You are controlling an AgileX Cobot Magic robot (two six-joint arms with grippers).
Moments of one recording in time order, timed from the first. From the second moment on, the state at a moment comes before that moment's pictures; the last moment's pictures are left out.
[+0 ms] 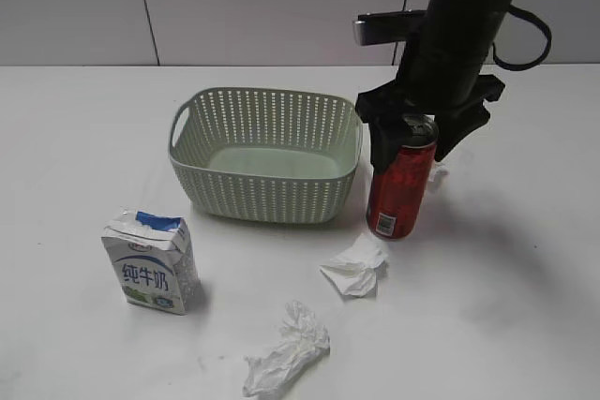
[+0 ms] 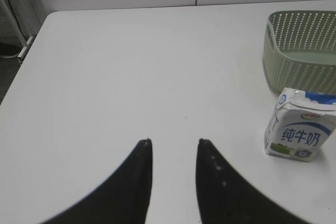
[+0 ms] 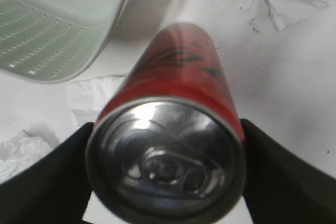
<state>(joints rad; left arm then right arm) -0.08 0.01 -0.51 -0.07 1.03 0.03 0.46 1.99 -1.56 0.17 1.16 0.06</state>
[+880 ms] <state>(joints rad) -0.08 0.01 -0.51 -0.07 1.03 0.03 0.46 2.03 -1.56 0.17 1.09 0.06</state>
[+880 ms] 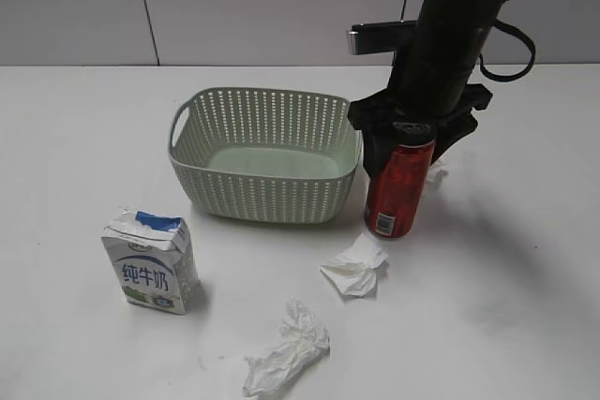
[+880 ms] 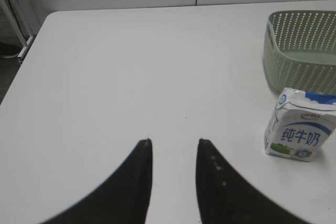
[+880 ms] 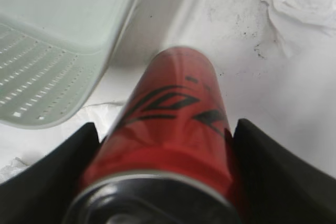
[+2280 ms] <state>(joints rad) -0.08 0.01 -0.51 -0.07 1.03 0.03 0.50 1.98 -2.07 0.03 1.23 -0.05</state>
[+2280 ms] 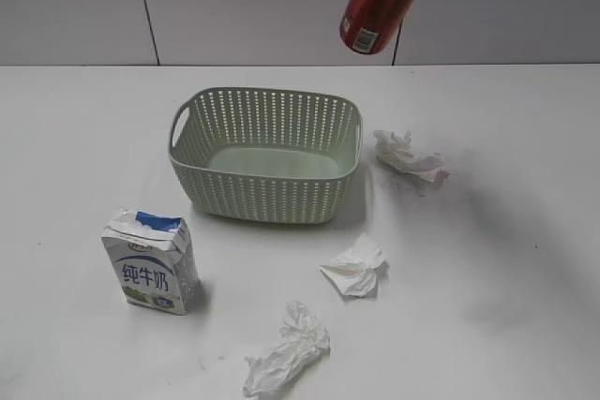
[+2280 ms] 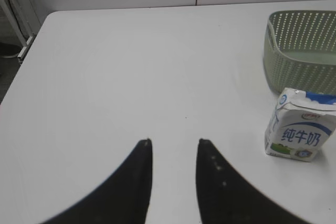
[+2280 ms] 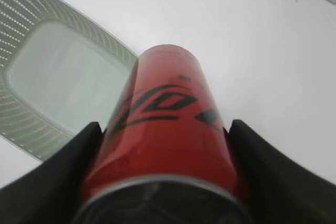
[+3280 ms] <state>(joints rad) -0.08 0.01 -0.51 -0.07 1.03 0.03 0.73 2.31 -2.11 0.07 1.23 -0.36</state>
